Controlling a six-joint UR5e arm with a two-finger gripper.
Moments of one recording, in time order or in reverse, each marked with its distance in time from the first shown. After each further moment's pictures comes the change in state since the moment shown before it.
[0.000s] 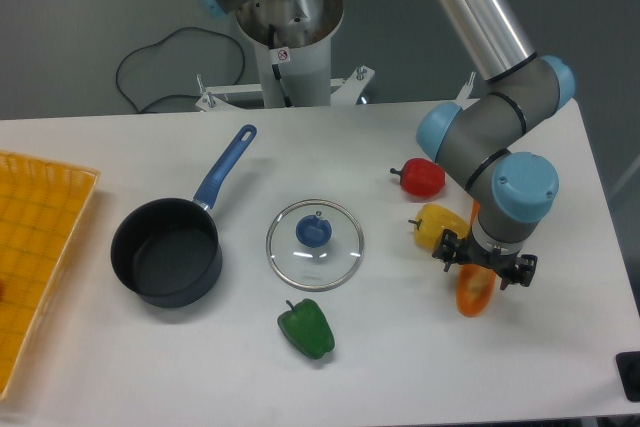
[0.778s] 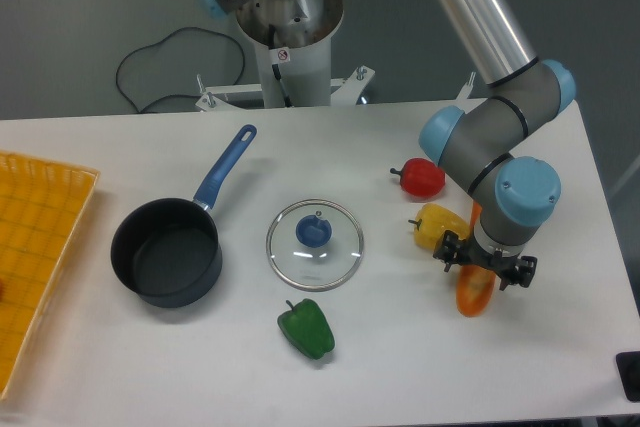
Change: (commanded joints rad) arm 0.009 -0.020 0.008 0.003 -0.003 0.011
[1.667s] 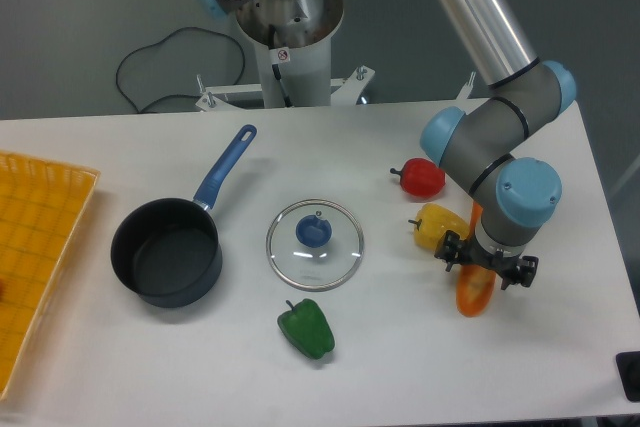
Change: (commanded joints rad) arm 0.023 0.032 -0.002 -0.005 0.031 0.051
